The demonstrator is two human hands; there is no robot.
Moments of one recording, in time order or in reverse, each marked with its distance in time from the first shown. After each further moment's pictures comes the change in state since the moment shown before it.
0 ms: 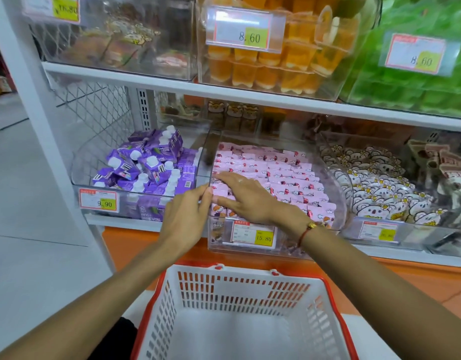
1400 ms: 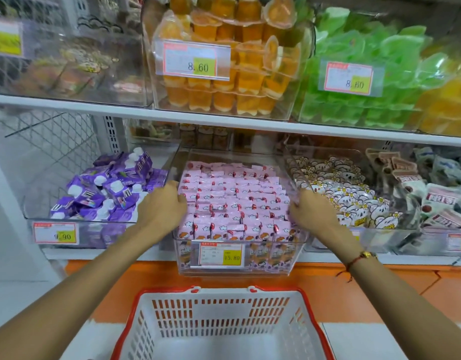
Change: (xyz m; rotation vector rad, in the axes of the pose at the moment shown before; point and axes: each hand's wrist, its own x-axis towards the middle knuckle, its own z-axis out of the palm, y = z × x) left_hand 0.063 0.021 0.006 0.290 -0.127 -0.100; right_hand -0.096 0.091 -0.059 -0.126 0.287 0.753
